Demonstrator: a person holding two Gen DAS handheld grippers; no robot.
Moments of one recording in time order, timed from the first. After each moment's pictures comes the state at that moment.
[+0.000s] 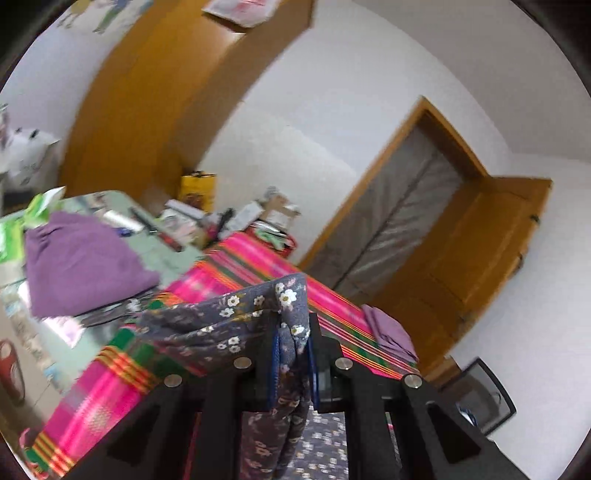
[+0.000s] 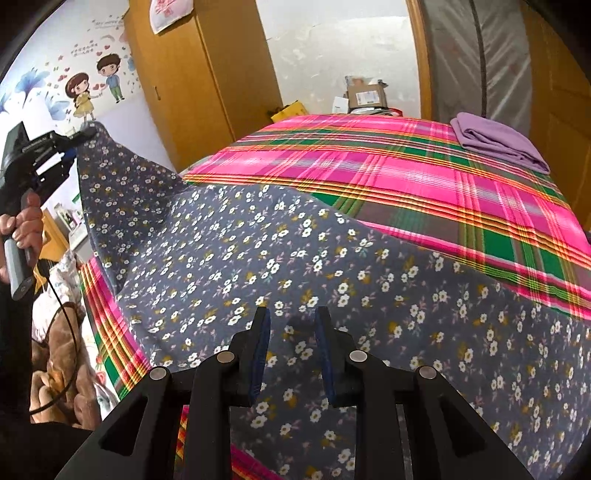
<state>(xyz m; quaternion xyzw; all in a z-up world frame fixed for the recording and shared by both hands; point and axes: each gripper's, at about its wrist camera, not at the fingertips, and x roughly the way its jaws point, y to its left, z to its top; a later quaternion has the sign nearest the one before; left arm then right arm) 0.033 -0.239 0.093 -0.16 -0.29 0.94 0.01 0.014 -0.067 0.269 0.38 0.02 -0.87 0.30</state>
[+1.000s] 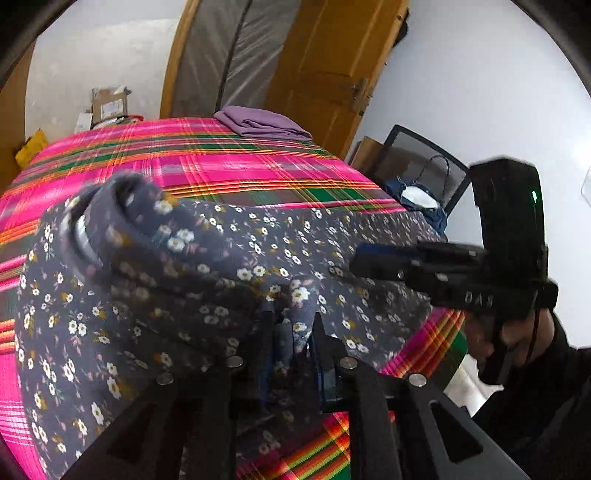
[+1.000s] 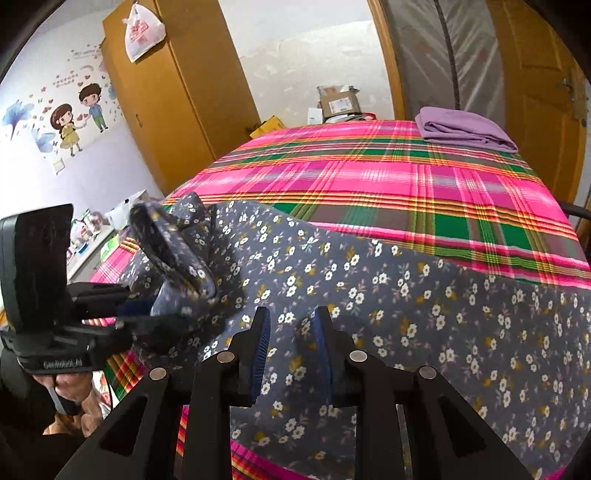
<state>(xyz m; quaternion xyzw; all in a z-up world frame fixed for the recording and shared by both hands) 0.000 -0.009 -0.013 -0.39 -0.04 0.89 0.25 0.019 -0.023 0.272 0.37 -0.02 -0.89 0.28</state>
